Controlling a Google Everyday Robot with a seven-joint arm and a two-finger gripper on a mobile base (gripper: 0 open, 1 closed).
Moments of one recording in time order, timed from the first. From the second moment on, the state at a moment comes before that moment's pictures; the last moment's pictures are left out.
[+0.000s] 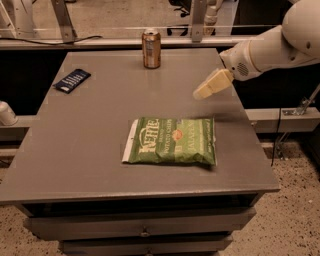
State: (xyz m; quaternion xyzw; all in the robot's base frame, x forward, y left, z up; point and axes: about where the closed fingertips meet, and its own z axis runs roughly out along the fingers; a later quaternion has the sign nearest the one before) arm 0.661 -0.144 0.893 -0.47 0.77 0.13 0.40
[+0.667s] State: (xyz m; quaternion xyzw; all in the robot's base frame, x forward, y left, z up) arm 0.706 -0.124 0.884 -0.40 0.76 0.18 0.48
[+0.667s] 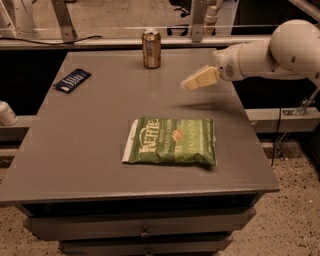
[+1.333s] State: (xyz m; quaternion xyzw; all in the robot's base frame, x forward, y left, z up) arm 0.783 -0.097 0.893 -0.36 0.73 0.22 0.54
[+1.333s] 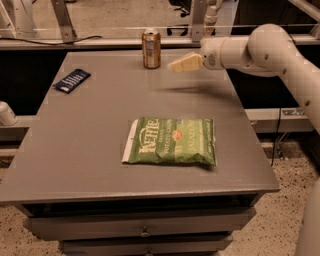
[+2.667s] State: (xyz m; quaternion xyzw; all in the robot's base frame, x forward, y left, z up) arm 0.873 0.001 0.889 -0.37 0.70 0.27 0.55
